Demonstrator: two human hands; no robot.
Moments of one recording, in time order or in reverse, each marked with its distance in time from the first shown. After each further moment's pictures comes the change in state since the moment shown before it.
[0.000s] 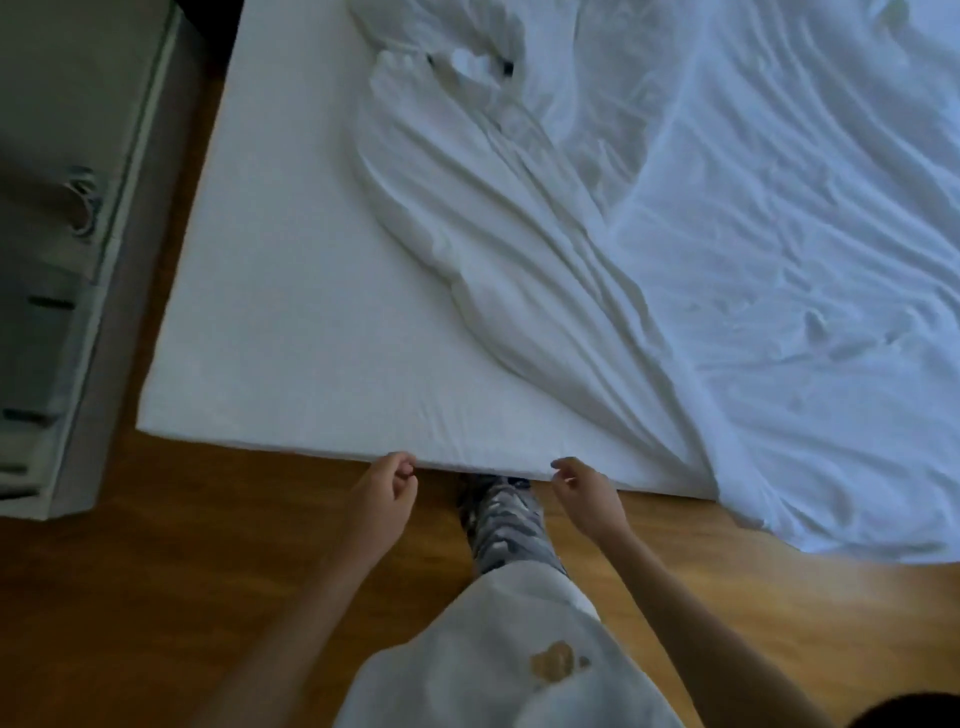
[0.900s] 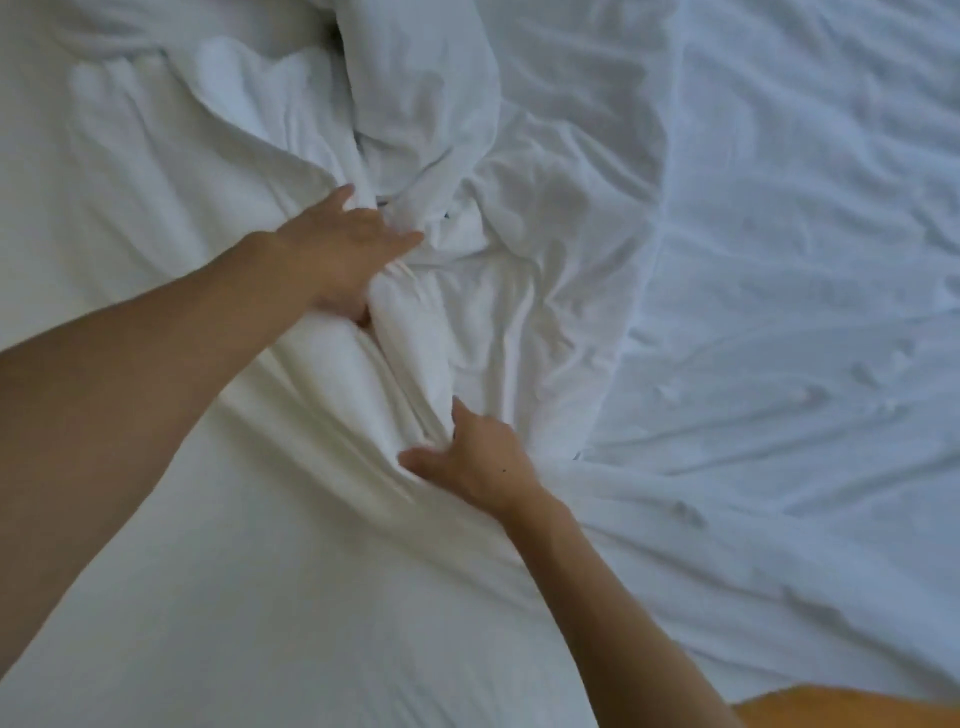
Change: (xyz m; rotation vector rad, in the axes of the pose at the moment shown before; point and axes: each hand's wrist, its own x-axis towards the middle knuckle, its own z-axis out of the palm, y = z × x) left_hand 0.627 0.235 -0.003 1.478 -0.350 0.848; right_hand 0.416 -0.159 -0.042 0.091 -0.031 -0.023
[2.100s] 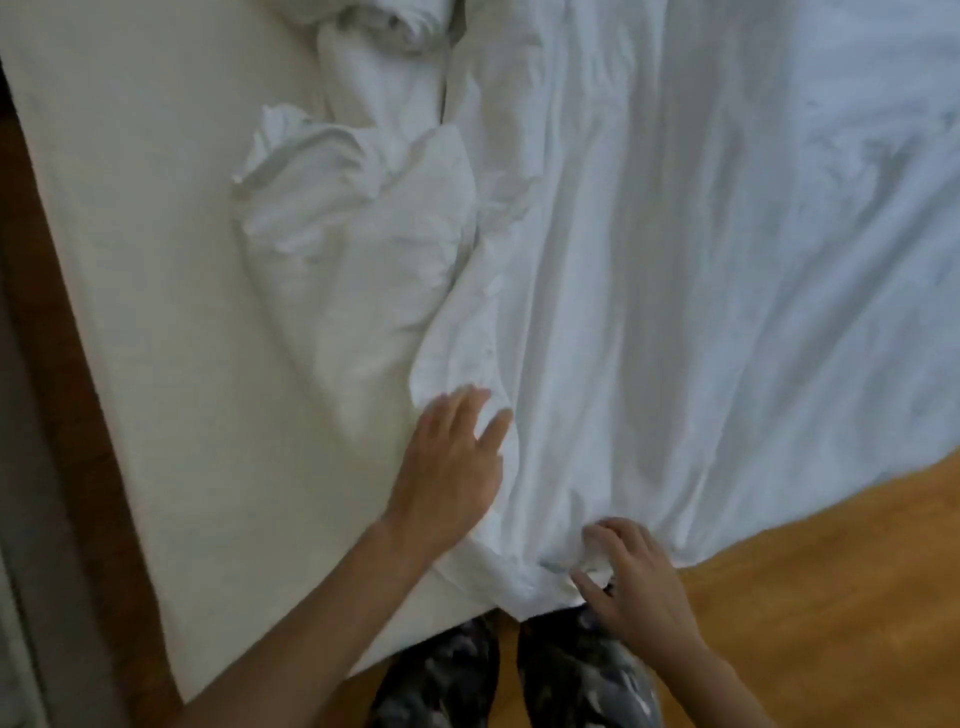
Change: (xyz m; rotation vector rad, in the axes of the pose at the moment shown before) left_hand -0.354 0.137 0.358 -0.519 0.862 0.057; right_hand -0.208 0.000 0.433 -0.270 0.457 -0.043
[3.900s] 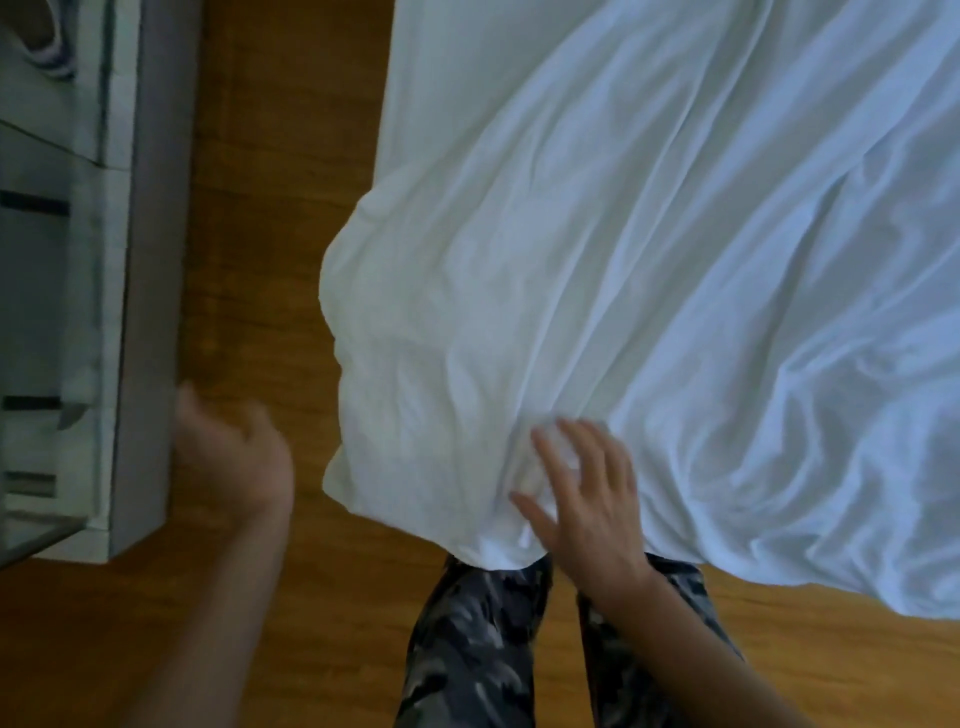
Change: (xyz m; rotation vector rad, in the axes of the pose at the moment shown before) left_hand -0.374 -0.174 -0.026 -0.336 0.500 -1.934; right_hand 0.019 -0.232 0.156 -0.200 0.156 -0.647
